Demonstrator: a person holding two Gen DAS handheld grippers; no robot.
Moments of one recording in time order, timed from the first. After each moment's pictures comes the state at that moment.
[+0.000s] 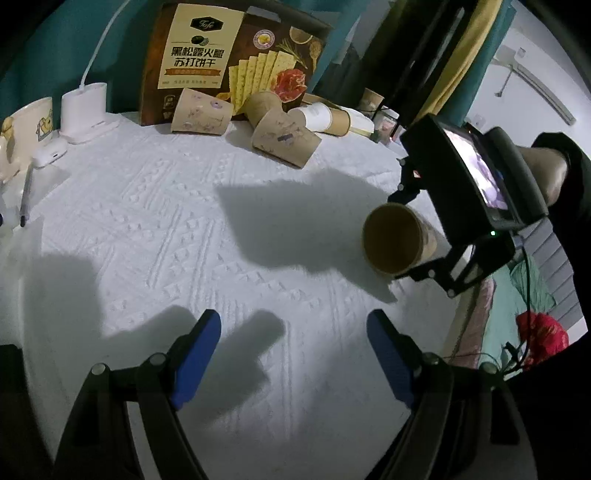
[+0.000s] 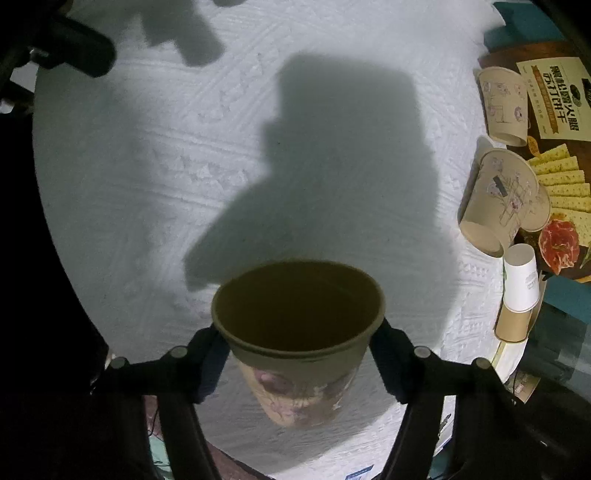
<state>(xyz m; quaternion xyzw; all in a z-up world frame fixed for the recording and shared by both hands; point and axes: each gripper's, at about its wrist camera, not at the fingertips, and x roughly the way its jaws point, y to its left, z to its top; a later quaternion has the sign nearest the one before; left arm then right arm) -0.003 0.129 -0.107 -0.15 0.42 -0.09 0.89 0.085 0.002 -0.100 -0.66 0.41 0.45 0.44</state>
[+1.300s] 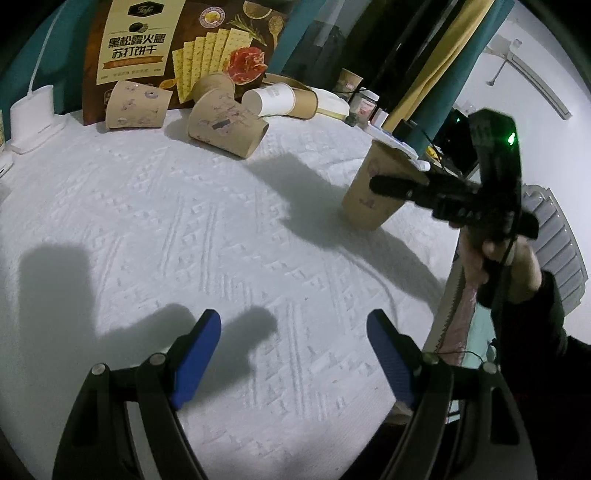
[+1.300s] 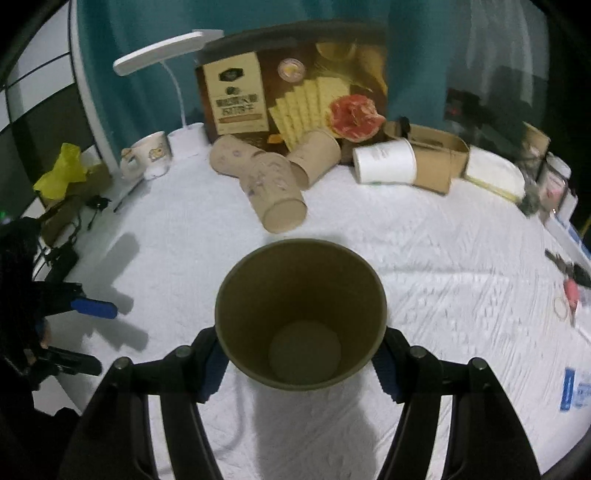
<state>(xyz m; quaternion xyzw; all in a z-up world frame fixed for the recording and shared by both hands) 0.043 0.068 -0.105 -0.16 0.44 -0.12 0.88 0.192 -0.135 -0.050 -0.13 0.43 0.40 0.80</state>
